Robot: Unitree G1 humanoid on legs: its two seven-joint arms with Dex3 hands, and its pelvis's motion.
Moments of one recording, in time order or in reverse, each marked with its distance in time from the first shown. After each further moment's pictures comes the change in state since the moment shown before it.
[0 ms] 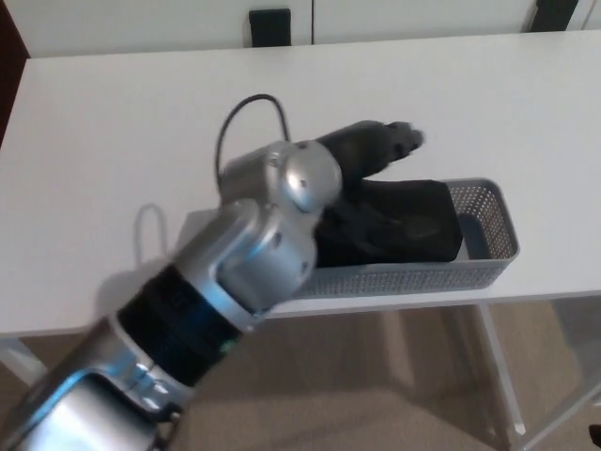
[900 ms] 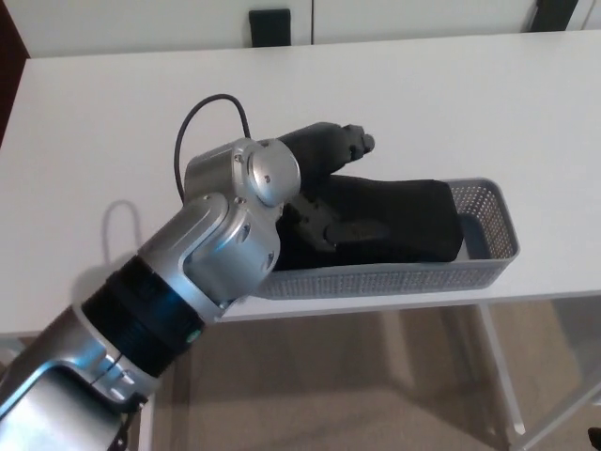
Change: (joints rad) left_arm -0.010 0.173 -0.032 0.021 -0.005 0.027 -0.071; right_arm 0.007 0.004 -0.003 0.009 0.002 -0.017 -0.002
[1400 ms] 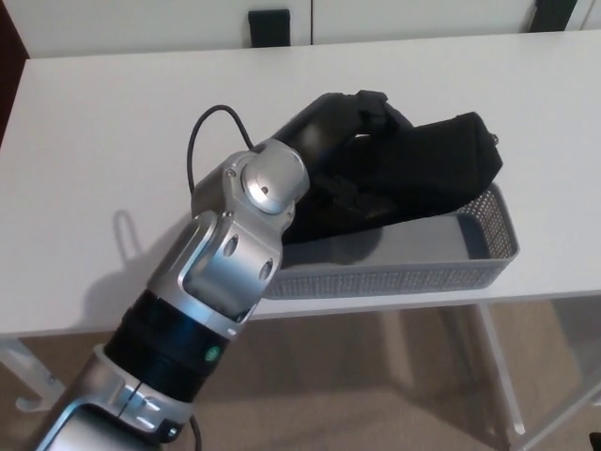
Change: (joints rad) left_arm 0.124 -0.155 0.229 -0.028 -0.022 -0.135 0.222; right_arm 0.005 0.000 0.001 0.009 -0.001 -0.006 0.000
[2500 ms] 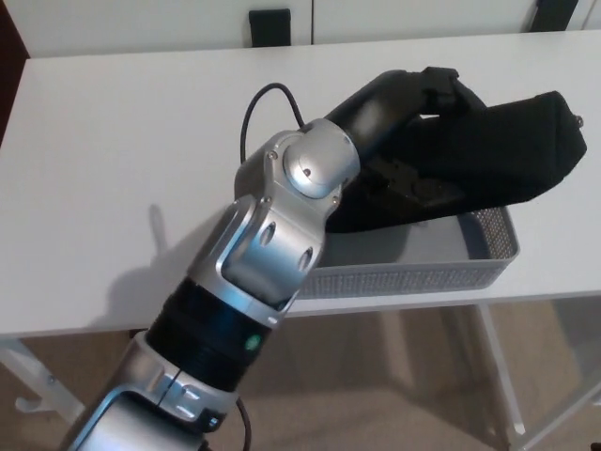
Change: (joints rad) left_arm -0.052 -0.141 0.045 0.026 0.002 -0.071 -0.027; right_arm 0.028 0.003 0.006 -0.006 0.007 -0.002 -0.003
